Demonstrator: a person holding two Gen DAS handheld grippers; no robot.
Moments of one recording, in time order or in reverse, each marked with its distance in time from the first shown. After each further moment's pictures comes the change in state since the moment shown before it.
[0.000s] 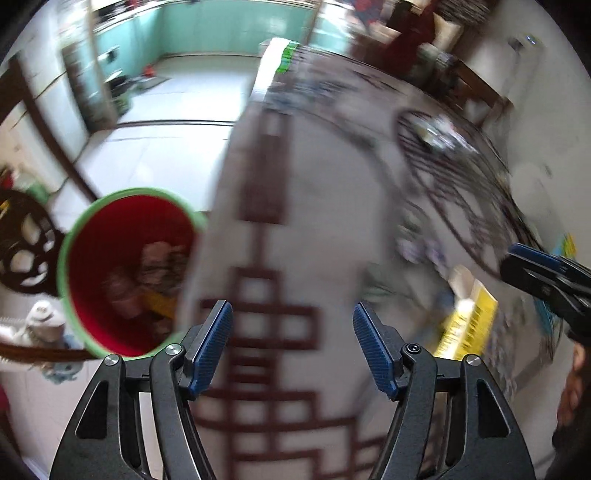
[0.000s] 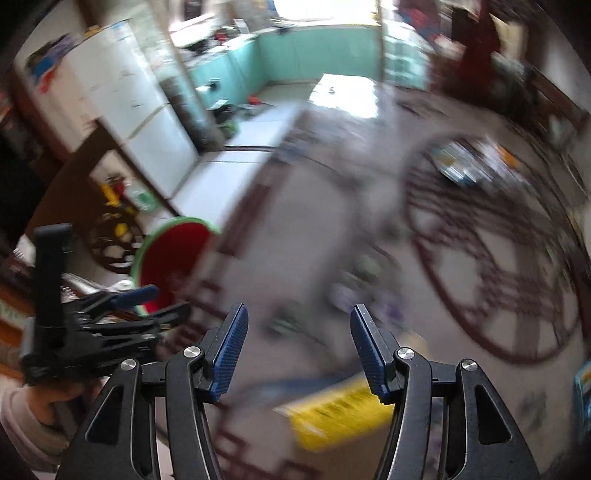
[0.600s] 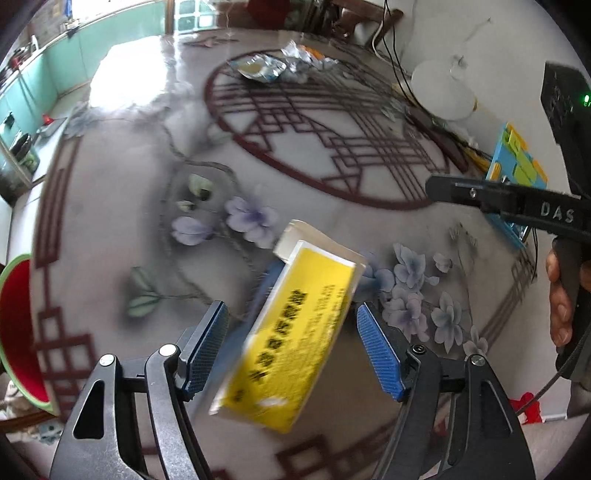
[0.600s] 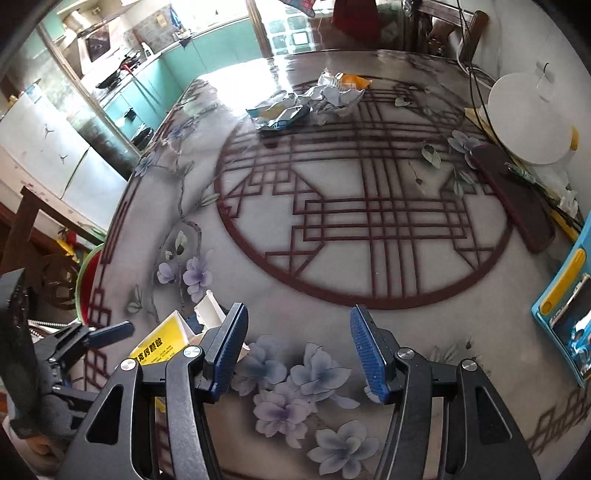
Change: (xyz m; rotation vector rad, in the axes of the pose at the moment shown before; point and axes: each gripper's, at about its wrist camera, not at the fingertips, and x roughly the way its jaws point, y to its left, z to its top) left arm 0.041 -0.162 -0.018 0.315 0.118 -0.140; right arm -0.022 -0.167 -0.032 0.207 0.015 -0.065
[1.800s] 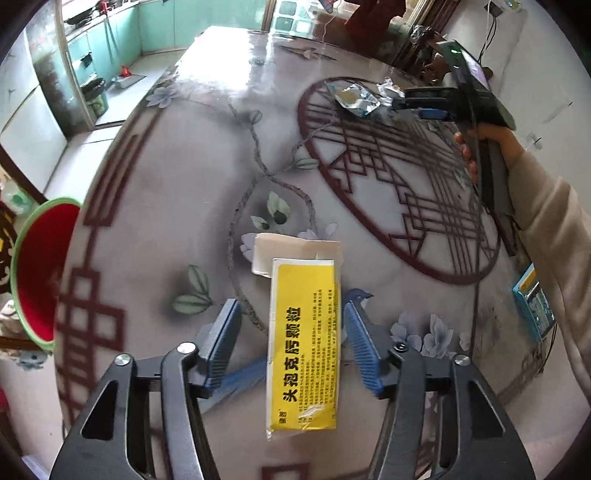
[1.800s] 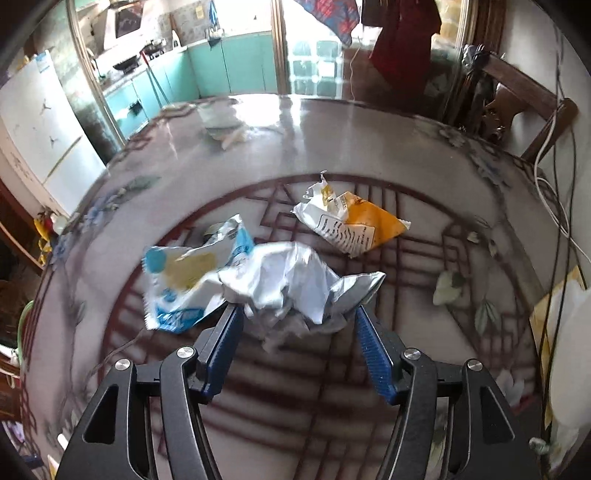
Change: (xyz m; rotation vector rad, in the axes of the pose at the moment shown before) left arm -0.008 0.029 0.013 -0.318 -0.071 0.143; right arm 0.154 -0.043 0.251 -0.211 -0.077 -0.073
